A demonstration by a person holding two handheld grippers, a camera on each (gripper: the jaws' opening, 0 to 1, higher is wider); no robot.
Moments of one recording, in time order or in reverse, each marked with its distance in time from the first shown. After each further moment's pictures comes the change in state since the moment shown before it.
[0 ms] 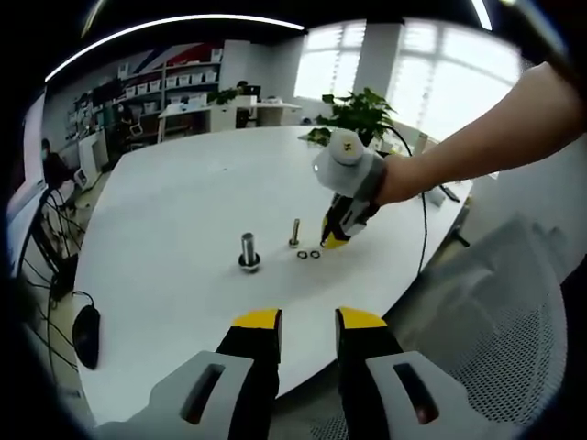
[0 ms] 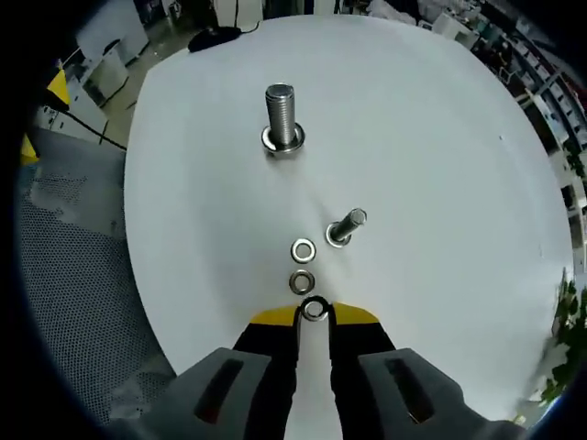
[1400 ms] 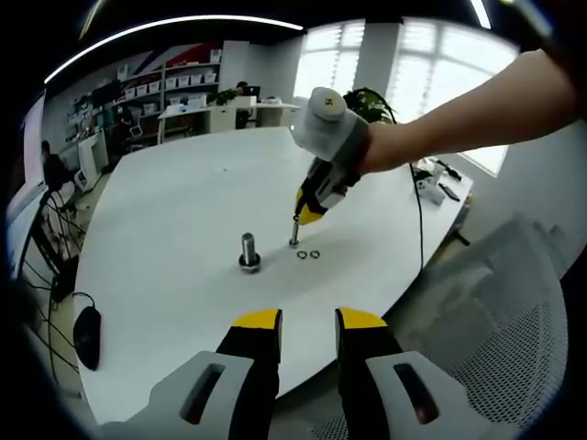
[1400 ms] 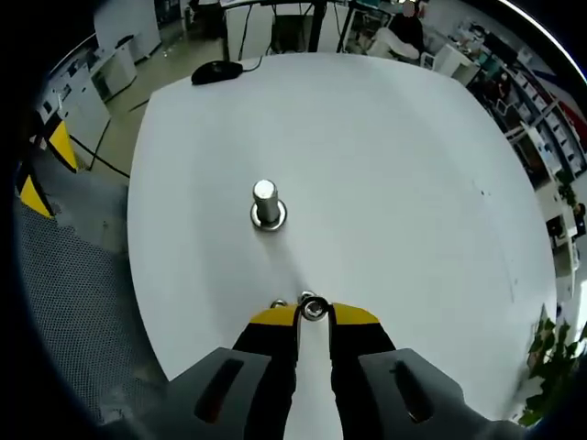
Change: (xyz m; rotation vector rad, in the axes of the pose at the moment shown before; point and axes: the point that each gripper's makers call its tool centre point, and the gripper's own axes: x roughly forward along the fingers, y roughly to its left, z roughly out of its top) left arm 0.000 0.000 -0.001 0.007 0.000 0.001; right arm -0.023 -0.018 0.058 -0.078 -0.089 -0.045
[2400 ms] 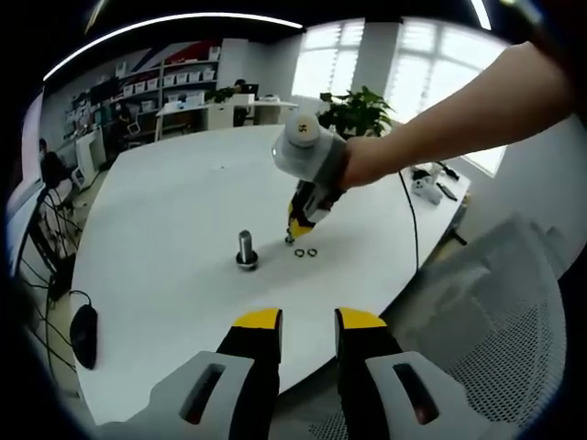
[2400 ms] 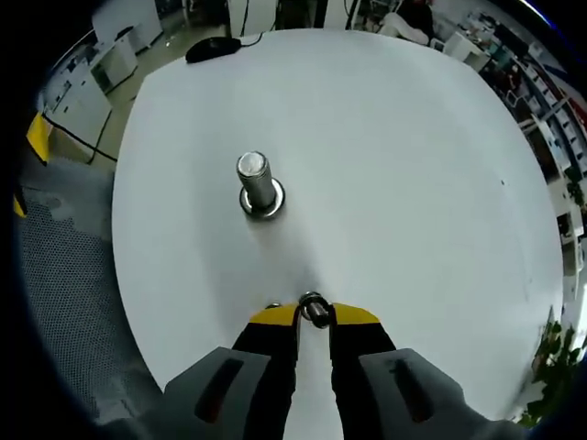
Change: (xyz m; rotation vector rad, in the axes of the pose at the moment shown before) left arm 0.001 -0.002 -0.002 -0.006 0.010 -0.016; right arm 0.037 0.003 -0.011 -0.009 0.071 0.037
